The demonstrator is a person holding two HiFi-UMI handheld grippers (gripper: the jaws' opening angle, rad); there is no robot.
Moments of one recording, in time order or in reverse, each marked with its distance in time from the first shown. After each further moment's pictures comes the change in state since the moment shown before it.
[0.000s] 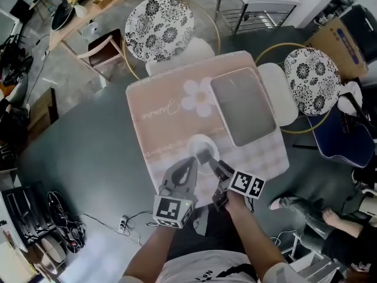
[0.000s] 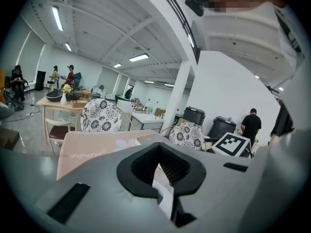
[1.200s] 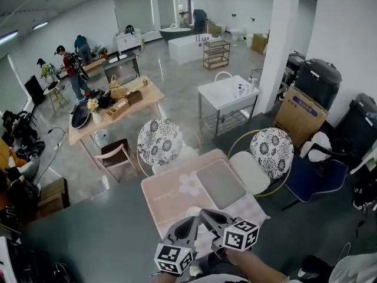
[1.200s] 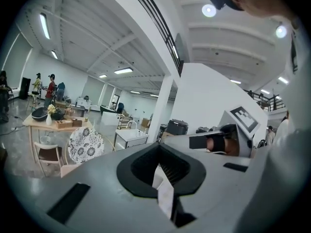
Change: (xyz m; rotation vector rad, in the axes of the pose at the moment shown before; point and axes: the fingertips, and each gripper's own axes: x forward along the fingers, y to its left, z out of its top) left arm -0.115 -0.112 0.164 0.073 -0.102 -0.157; right arm -0.199 0.276 0.037 -0.600 -0.284 0.428
